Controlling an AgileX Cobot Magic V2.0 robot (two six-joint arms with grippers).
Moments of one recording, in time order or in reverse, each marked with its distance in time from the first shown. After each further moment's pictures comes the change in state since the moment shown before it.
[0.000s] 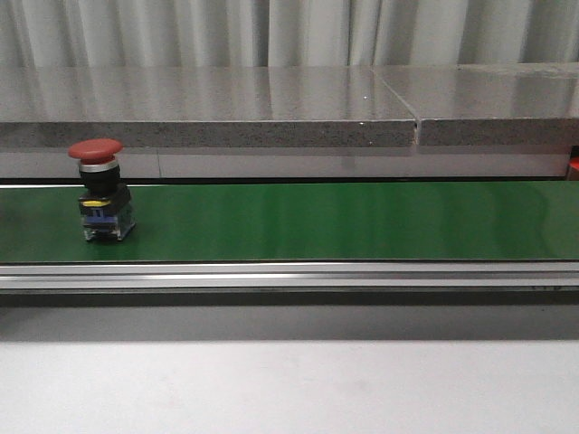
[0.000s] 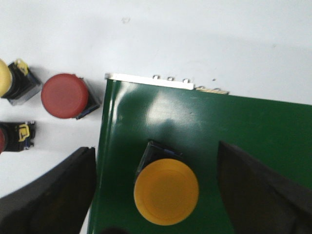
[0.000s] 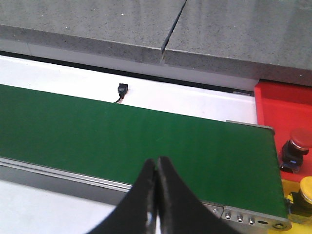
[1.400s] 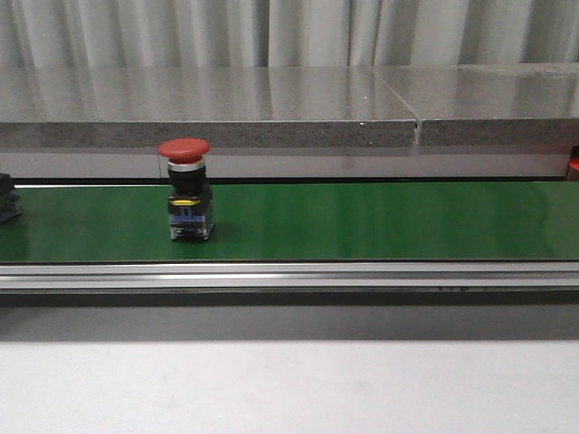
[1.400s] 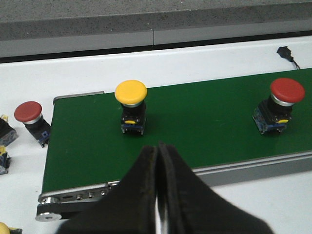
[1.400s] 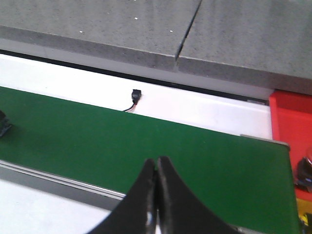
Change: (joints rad) left arm -0.300 -1.101 0.847 0.051 -0.410 -0.016; right arm 0.072 0.147 -0.140 0.008 0.022 0.000
